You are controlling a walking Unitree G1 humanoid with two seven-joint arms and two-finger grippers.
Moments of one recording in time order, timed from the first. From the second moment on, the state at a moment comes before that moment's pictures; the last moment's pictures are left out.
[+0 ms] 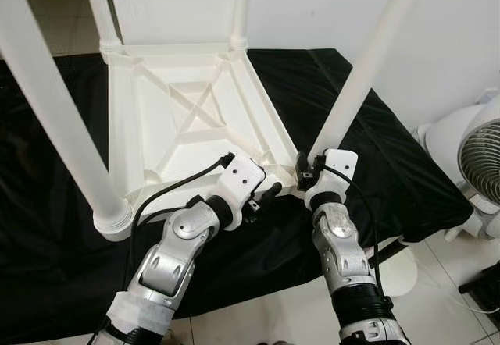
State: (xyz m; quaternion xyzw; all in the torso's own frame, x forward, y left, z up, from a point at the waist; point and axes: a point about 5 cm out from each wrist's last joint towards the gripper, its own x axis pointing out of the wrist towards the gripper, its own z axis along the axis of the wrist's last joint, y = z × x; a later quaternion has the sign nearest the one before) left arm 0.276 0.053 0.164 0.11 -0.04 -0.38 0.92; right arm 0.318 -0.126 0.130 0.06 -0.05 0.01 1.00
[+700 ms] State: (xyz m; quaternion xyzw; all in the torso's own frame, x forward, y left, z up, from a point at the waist) left arm 0.275 0.053 0.161 0.10 -0.03 -0.38 0.92; right arm 0.313 -0.179 0.140 -0.06 -0.03 0.33 0.94
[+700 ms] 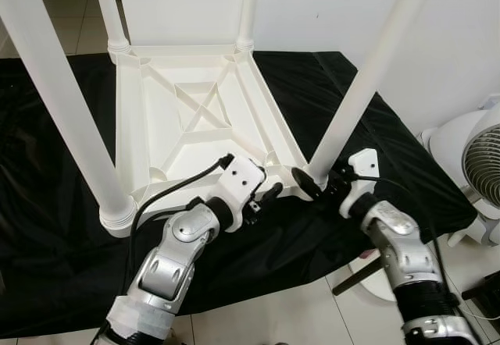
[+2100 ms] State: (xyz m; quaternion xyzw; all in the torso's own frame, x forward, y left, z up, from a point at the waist) left arm 0.275 0.053 0.162 0.10 -0.04 -0.38 0.92; right arm 0.313 -0.145 0.115 -0.04 -0.03 0.25 0.97
